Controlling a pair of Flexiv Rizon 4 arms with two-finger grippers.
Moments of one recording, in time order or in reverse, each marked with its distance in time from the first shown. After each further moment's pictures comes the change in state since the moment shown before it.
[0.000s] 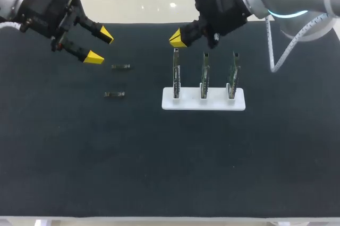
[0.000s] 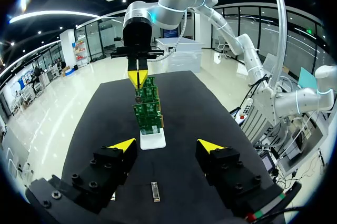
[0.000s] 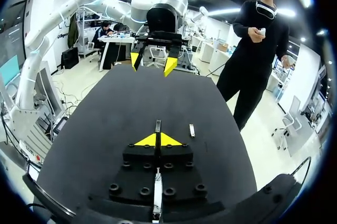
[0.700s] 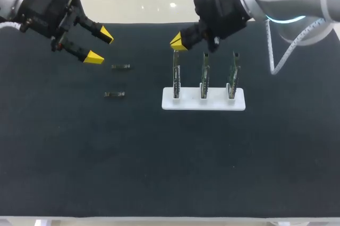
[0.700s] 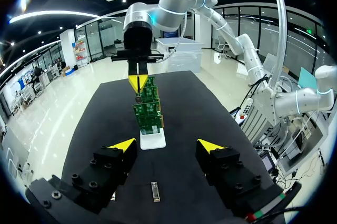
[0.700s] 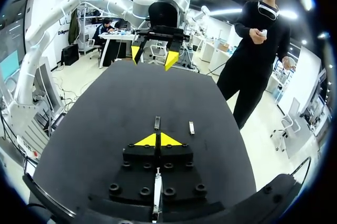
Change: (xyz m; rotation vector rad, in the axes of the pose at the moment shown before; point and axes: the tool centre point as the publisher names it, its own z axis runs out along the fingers) left arm 0.000 0.000 0.000 0.000 0.000 0.000; right arm 0.008 -0.001 0.005 0.009 0.010 -0.021
